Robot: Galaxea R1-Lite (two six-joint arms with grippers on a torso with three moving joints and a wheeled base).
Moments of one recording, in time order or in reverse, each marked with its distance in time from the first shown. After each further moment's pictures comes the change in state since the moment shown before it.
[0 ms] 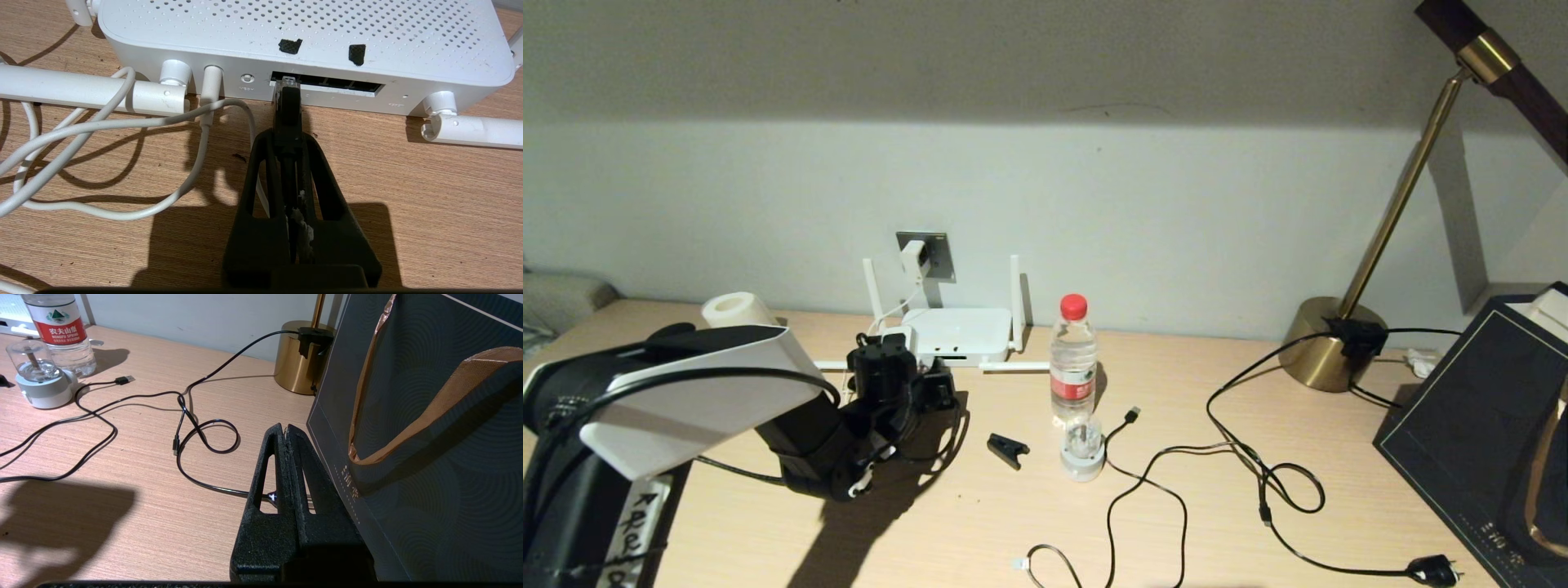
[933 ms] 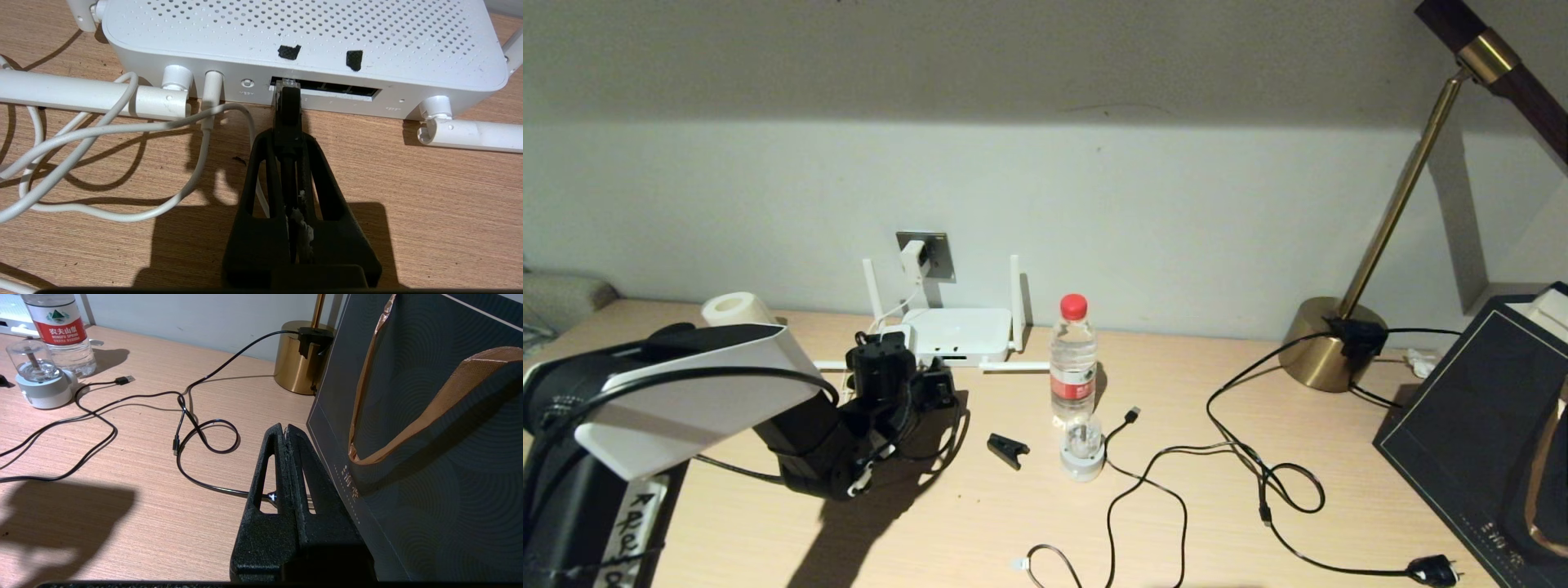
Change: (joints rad) left arm 0.000 -0.007 0.001 0.000 0.001 0.000; right arm 0.000 0.000 0.000 0.000 0.000 0.000
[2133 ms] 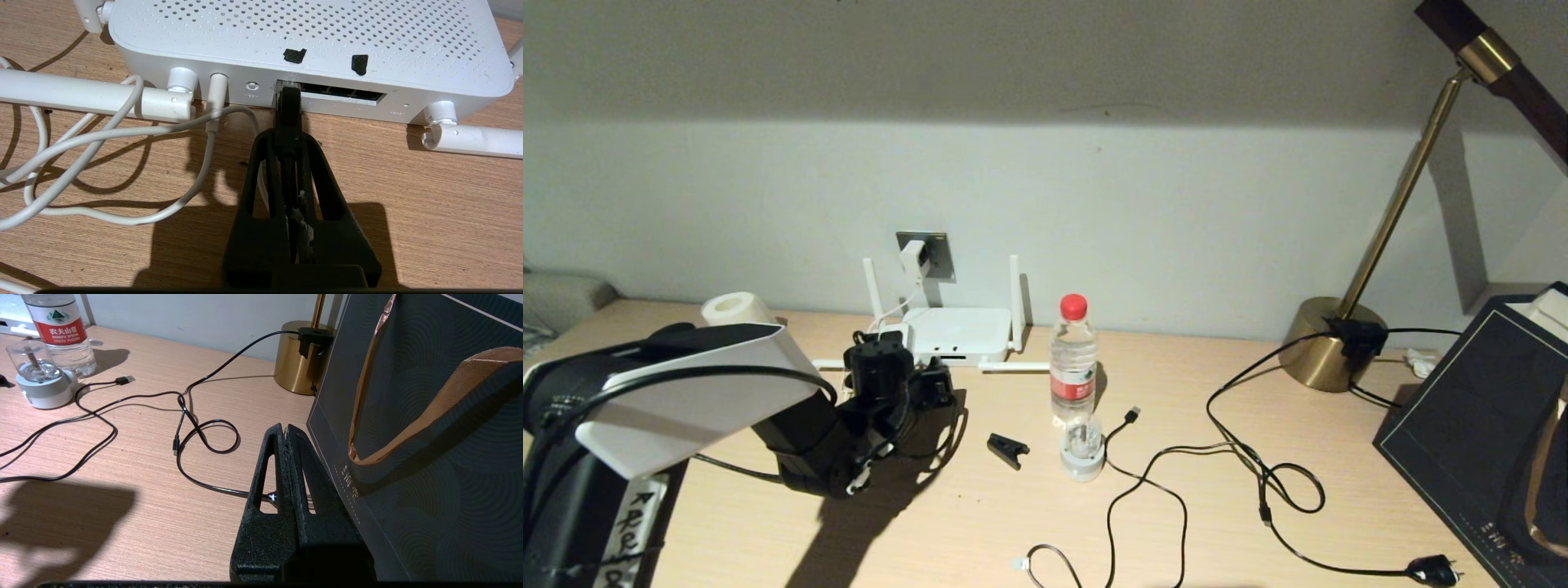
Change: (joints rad) left arm 0.014 0.004 -0.008 0.000 -0.003 0.001; right arm 0.000 0.000 0.000 0.000 0.000 0.000
